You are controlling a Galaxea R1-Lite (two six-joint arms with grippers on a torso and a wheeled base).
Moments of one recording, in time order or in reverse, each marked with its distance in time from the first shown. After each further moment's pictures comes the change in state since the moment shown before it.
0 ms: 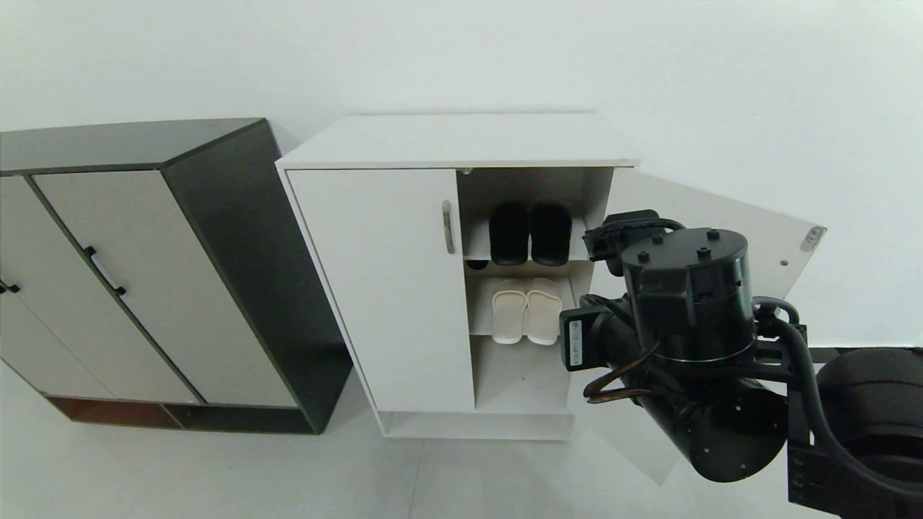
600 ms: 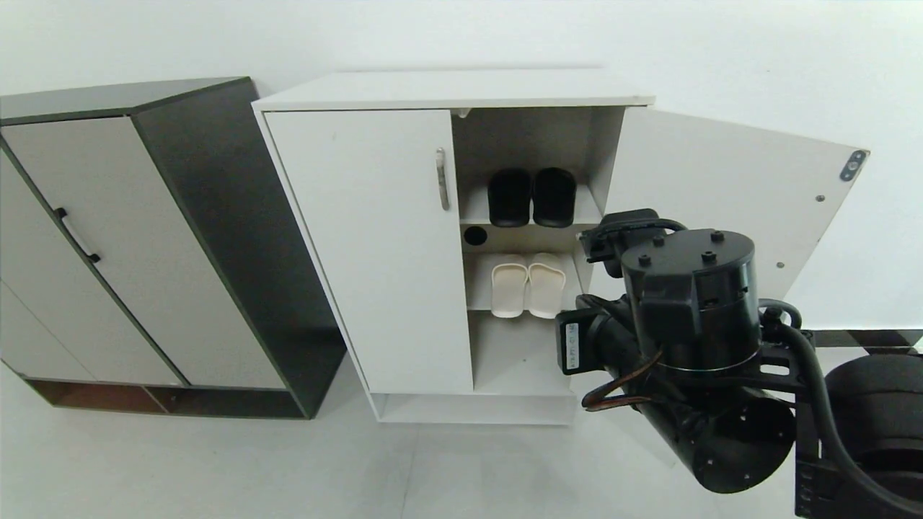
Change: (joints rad) left arm 0.001 0.000 0.000 0.000 0.000 0.000; right arm 0.006 0.000 -0.001 -0.001 0.000 0.000
